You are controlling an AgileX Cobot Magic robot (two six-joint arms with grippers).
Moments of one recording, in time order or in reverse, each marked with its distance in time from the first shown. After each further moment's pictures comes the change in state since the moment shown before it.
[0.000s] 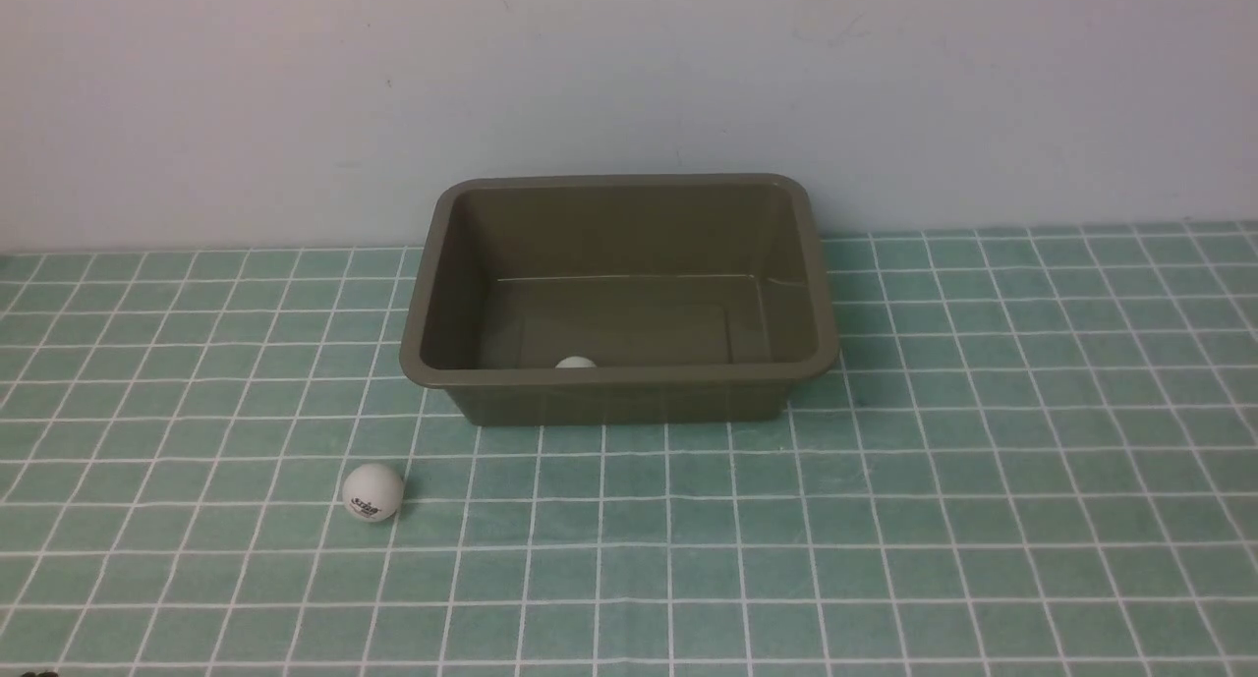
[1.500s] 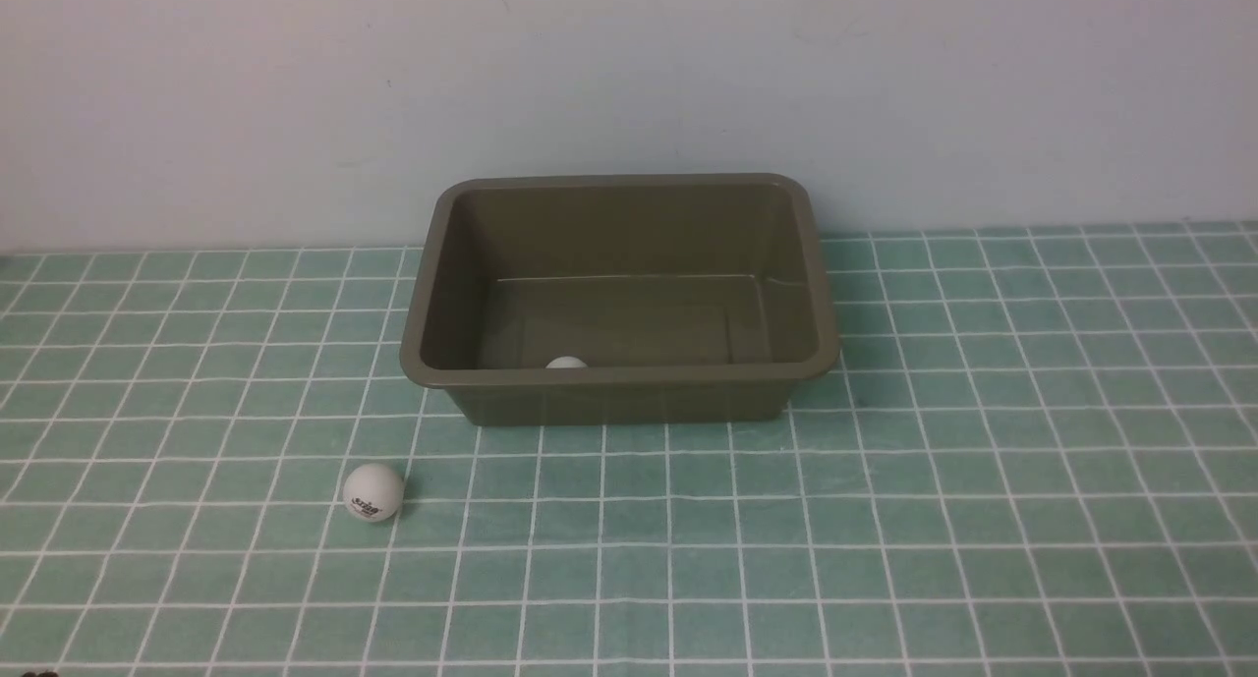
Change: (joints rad) right arm -0.174 -0.410 0.723 -0.031 -0.612 -0.102; left arm 0.000 0.000 0.000 0.000 0.000 0.000
